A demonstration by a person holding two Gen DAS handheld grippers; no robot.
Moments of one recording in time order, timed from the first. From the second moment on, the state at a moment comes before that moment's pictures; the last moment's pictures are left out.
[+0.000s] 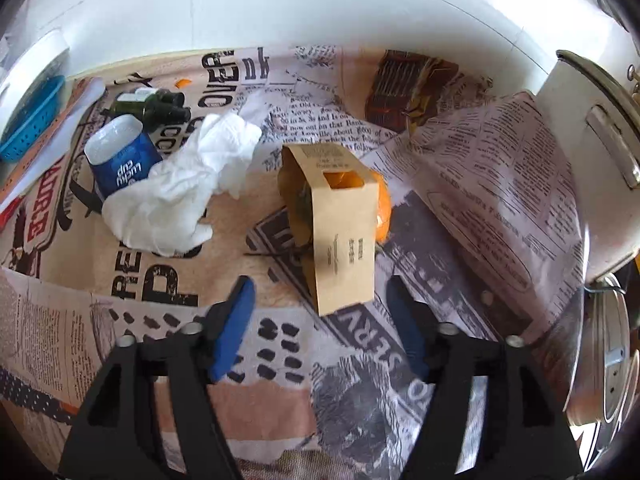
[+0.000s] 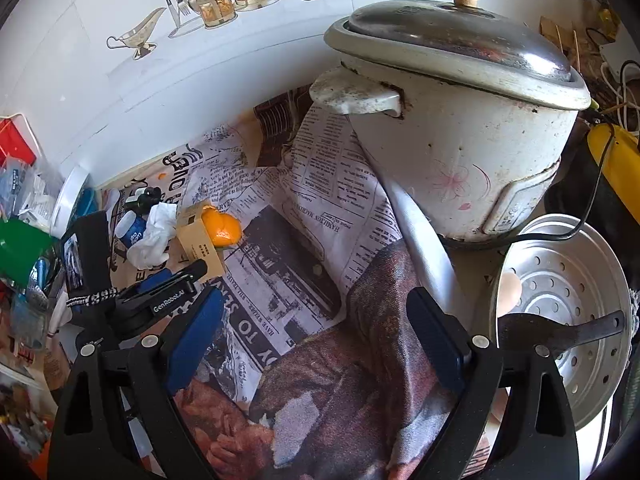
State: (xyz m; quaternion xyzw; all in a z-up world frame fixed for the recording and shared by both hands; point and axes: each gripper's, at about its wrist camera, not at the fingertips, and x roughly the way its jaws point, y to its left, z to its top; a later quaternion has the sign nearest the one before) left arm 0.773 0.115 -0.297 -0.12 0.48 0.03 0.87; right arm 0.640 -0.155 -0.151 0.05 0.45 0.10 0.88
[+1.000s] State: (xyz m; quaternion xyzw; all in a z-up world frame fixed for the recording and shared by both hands) left arm 0.718 0.205 -0.300 -0.07 0.50 -0.01 0.86; right arm 0.700 -0.032 -0.220 0.04 0.51 0.22 0.83
